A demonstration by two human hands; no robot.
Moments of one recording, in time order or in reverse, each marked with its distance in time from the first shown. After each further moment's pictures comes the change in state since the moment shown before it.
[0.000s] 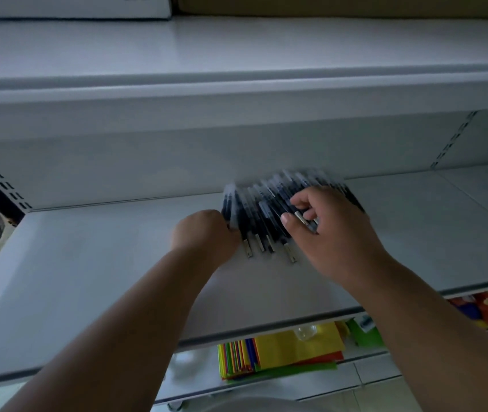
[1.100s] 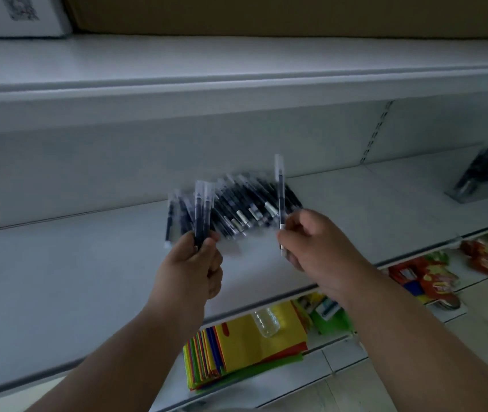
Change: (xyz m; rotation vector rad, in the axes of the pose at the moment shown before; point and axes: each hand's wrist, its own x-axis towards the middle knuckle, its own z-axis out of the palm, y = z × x) left_hand -0.097 0.054 0.011 -1.667 -0.177 -0.069; right_hand -0.045 0.034 -0.042 0.573 -0.152 0.479
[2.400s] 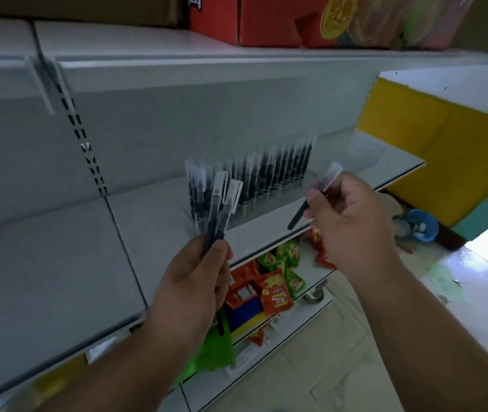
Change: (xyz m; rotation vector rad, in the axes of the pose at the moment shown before) left_hand 0.023 -0.150 0.524 0.091 -0.352 -0.030; right_hand 0.019 0.188 -0.519 -0.200 0.727 -0.212
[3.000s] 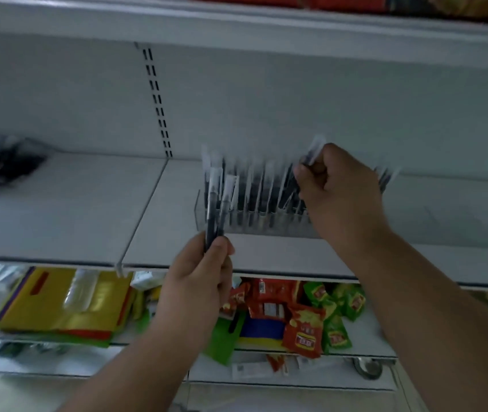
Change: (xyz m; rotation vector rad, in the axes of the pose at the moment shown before) left_hand 0.037 -0.038 0.107 -0.173 0.610 0.159; right_hand 0.143 0.059 0.052 0.045 -0.485 -0.473
